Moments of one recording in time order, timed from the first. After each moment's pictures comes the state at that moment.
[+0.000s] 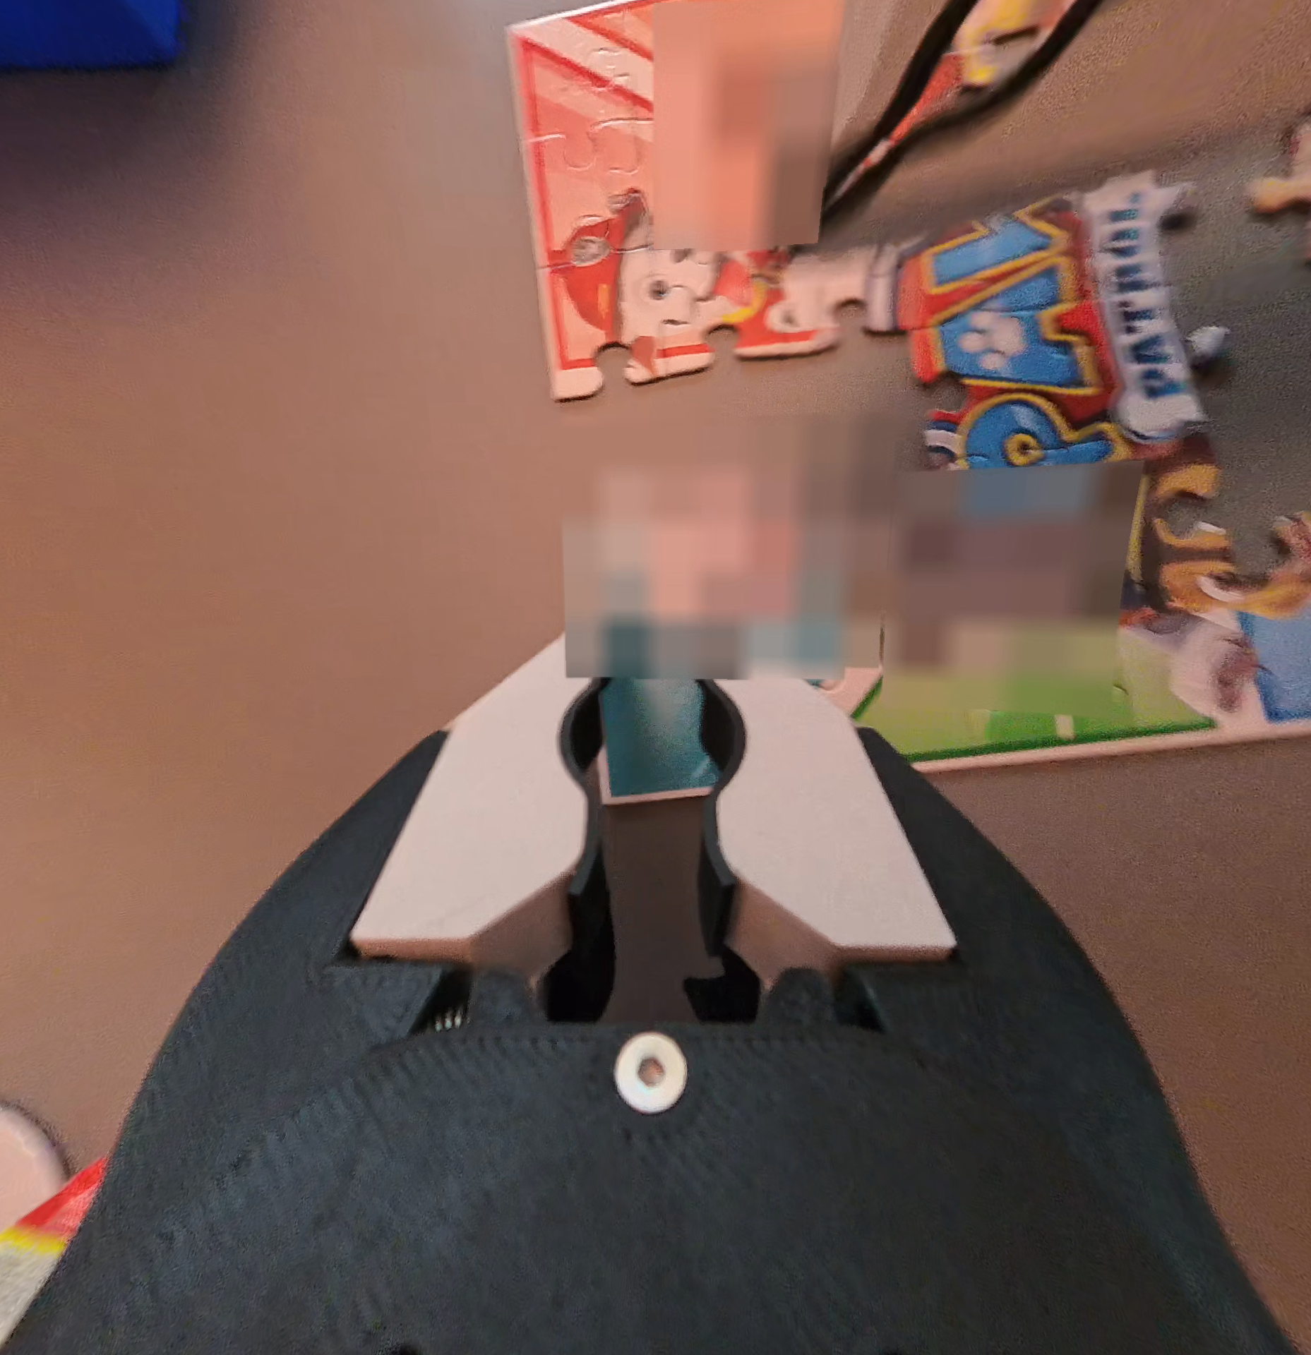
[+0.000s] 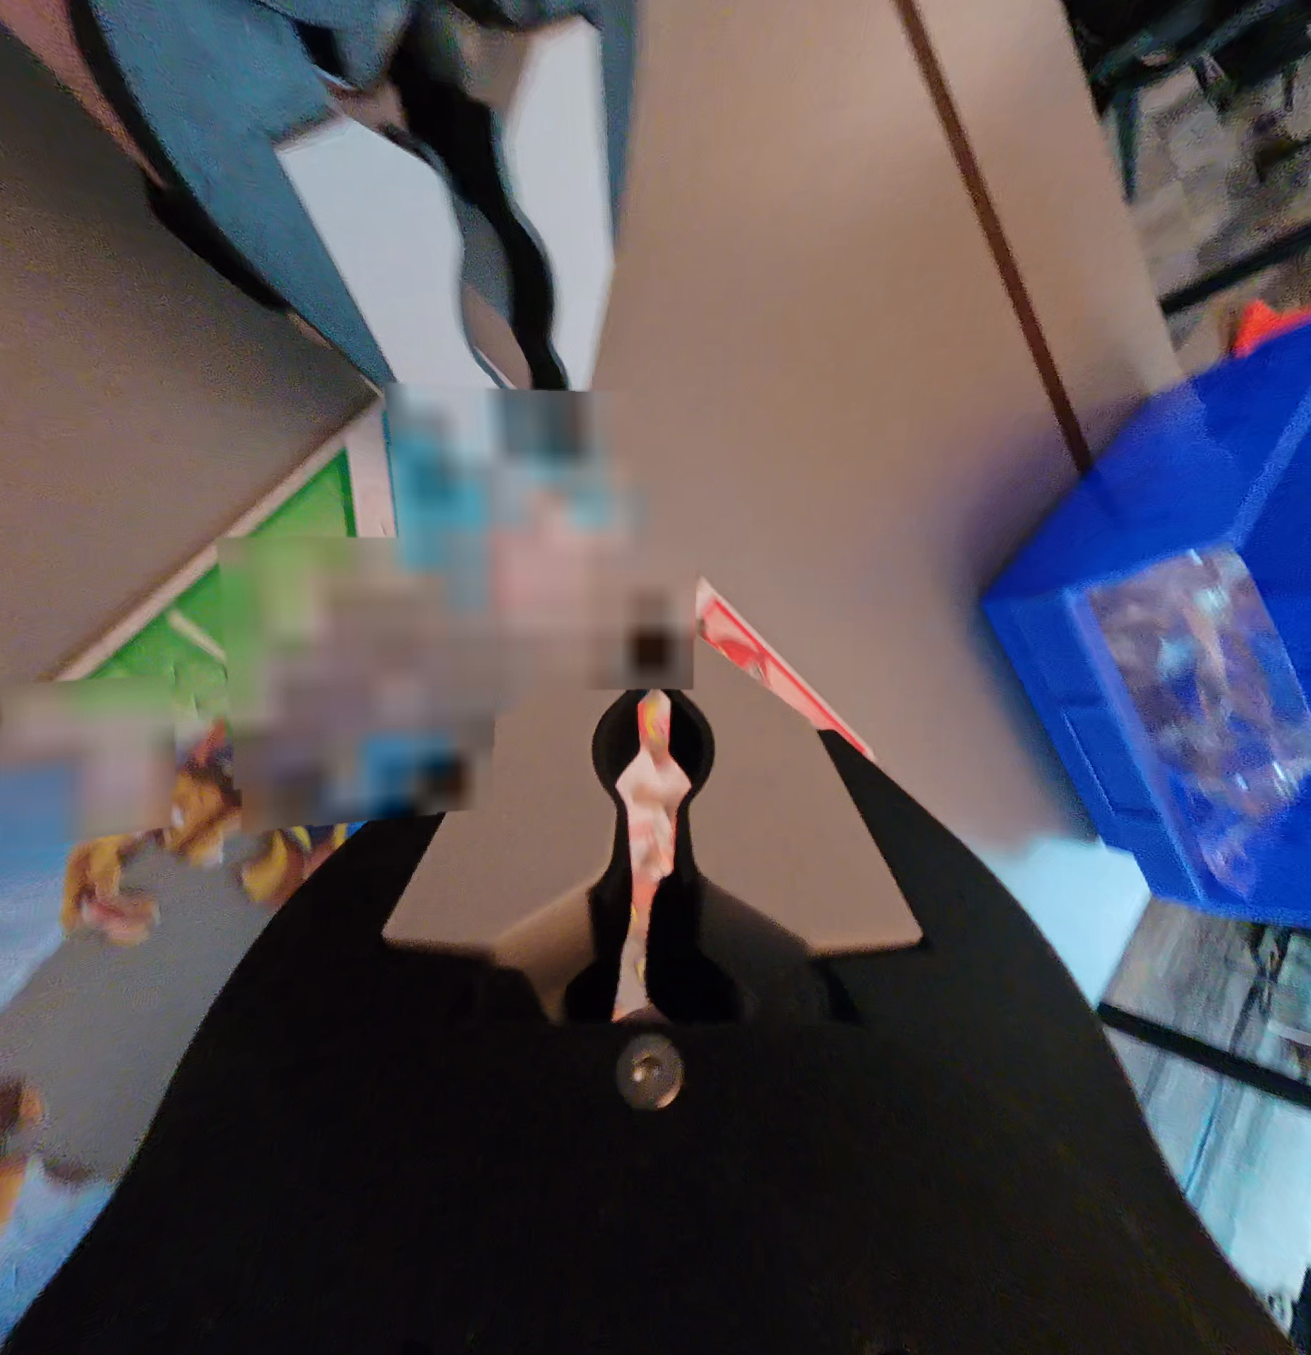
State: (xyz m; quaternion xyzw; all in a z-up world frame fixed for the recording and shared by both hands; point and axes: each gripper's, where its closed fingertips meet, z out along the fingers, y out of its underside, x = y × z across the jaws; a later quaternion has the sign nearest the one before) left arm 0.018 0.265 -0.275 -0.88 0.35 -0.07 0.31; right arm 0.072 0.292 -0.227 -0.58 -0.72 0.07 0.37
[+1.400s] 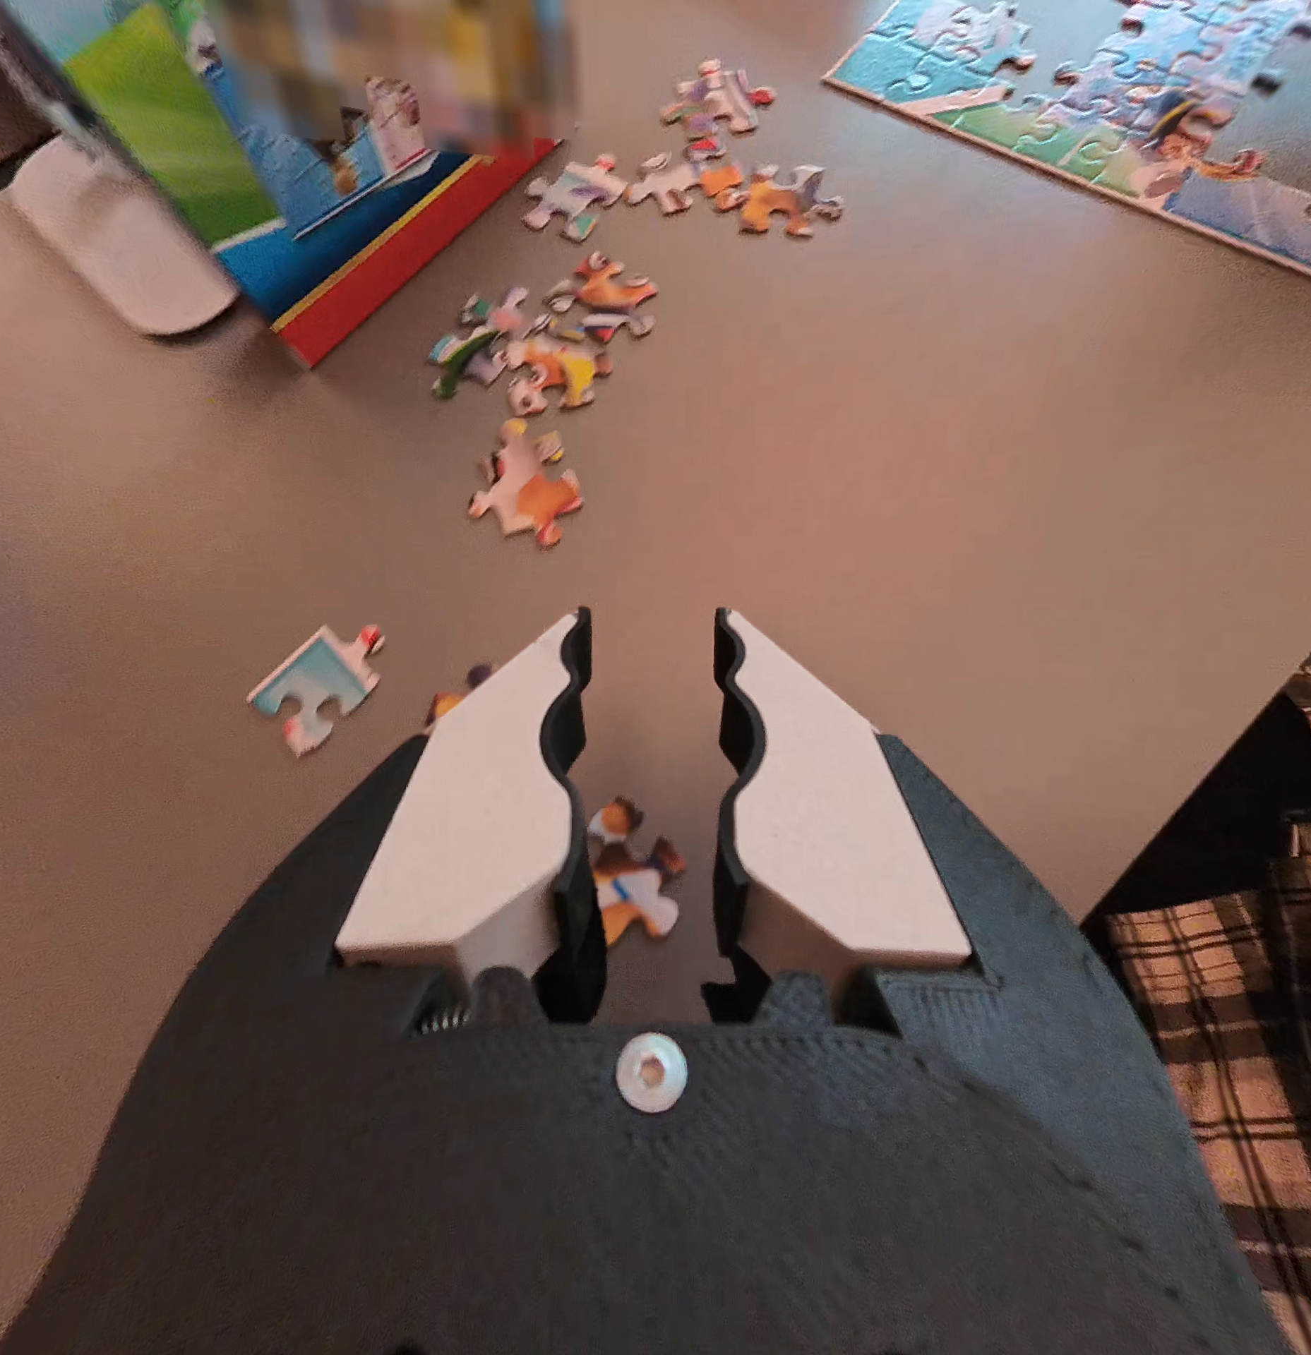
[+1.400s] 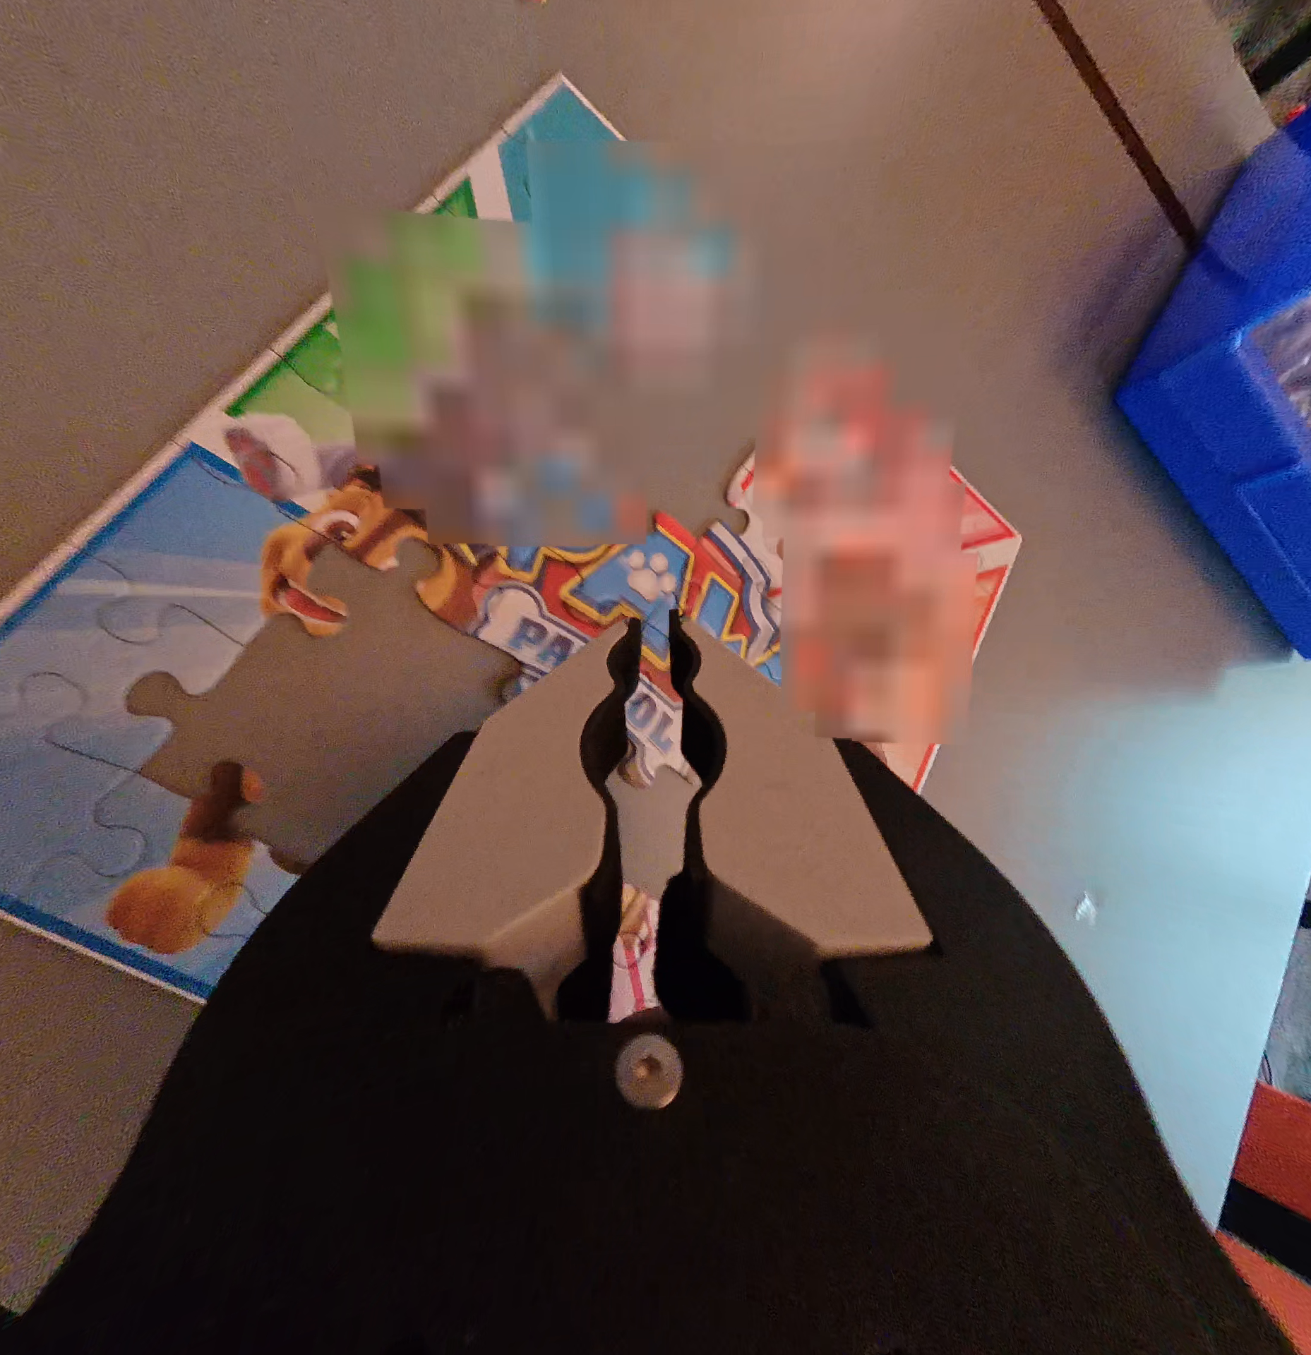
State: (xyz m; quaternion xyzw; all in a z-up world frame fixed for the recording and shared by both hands) left arm -0.141 -0.044 -0.225 -0.91 0.03 0.03 0.41; right arm 0.115 0.246 -0.259 -0.64 -0.66 0.10 0.37
